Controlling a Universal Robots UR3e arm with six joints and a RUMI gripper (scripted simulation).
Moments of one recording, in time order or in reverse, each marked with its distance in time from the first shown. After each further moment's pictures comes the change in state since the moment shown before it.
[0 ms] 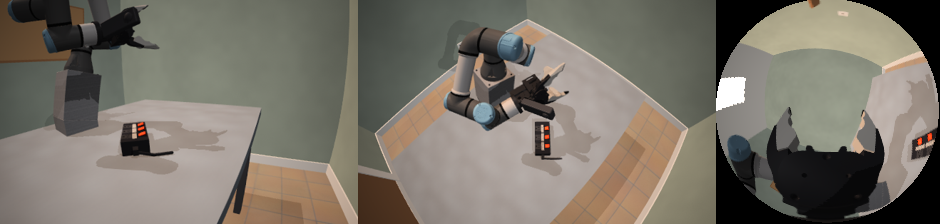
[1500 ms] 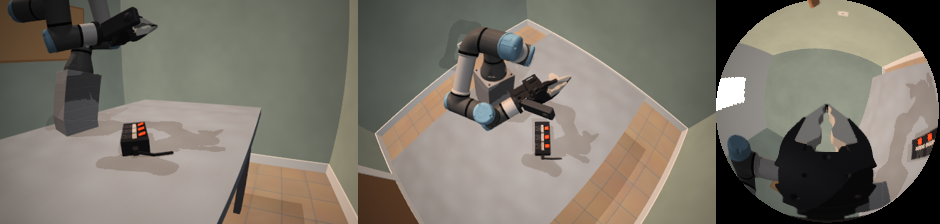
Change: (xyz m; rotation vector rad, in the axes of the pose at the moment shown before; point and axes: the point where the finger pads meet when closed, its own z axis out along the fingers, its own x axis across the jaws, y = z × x) arm 0.000 0.000 0.000 0.000 0.000 0.000
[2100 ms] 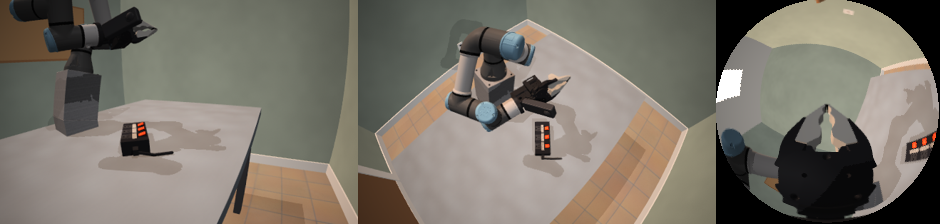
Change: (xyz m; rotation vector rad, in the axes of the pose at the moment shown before) arm 0.009 0.009 0.003 -0.046 0.030 -0.086
